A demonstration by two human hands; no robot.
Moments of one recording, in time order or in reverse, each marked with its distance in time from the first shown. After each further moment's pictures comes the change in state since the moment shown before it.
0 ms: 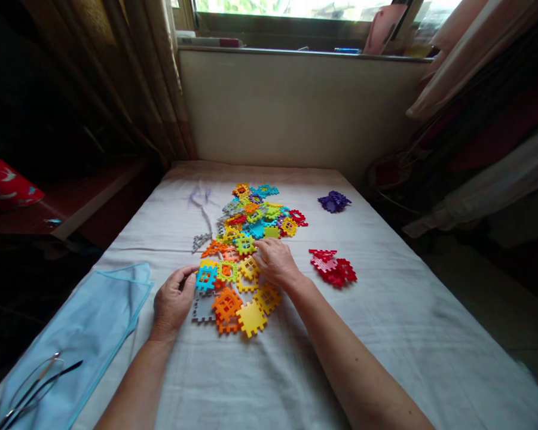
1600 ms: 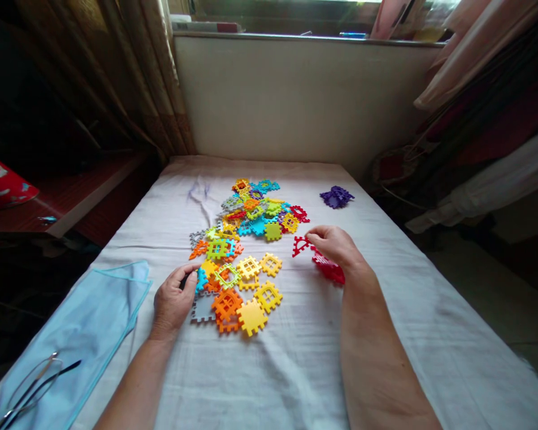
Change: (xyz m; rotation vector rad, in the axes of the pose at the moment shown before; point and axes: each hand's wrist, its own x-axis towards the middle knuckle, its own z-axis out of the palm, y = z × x) left_hand 0.000 0.000 0.001 0.022 -0.028 0.024; right_hand -0.013 0.079 -0.074 0.082 -0.027 0.500
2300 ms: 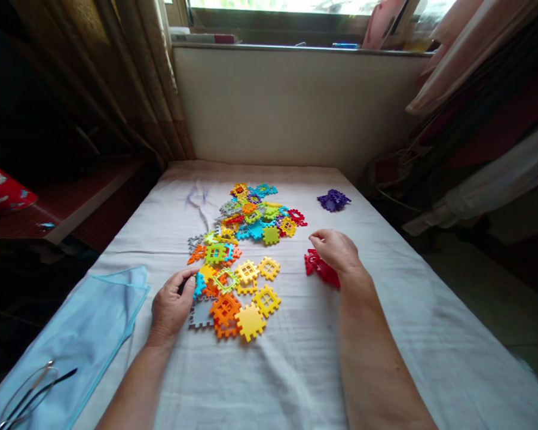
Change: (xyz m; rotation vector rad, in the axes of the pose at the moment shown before) left_hand 0.000 0.000 0.000 -0.006 0.000 -0.002; right_hand -0.001 0.008 0.002 -0.204 0.120 0.085
